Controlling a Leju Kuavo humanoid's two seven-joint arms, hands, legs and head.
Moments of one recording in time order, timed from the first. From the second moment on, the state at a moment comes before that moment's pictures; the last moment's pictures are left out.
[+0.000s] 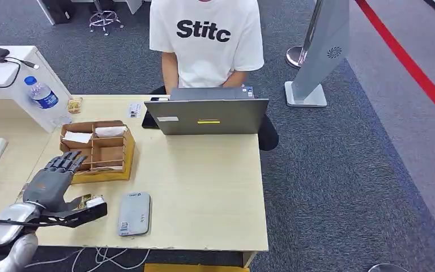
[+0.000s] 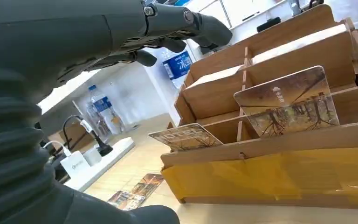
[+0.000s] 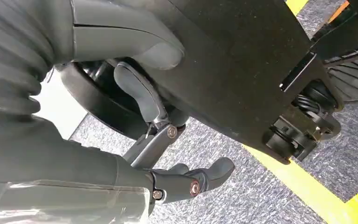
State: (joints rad) left arm -0.09 0.50 -0.16 -1.44 -1.19 -0.04 -0.02; right arm -0.09 0.23 0.03 -0.20 0.82 0.05 0.19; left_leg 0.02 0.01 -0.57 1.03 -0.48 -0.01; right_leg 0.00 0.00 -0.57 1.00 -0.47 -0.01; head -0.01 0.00
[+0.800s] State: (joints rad) left arm -0.31 0.30 -0.19 -1.14 -1.30 0.32 -0.02; right arm -0.09 0.23 0.03 -0.20 0.82 0.07 0.17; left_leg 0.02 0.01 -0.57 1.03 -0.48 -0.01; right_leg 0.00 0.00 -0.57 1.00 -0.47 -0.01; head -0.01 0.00
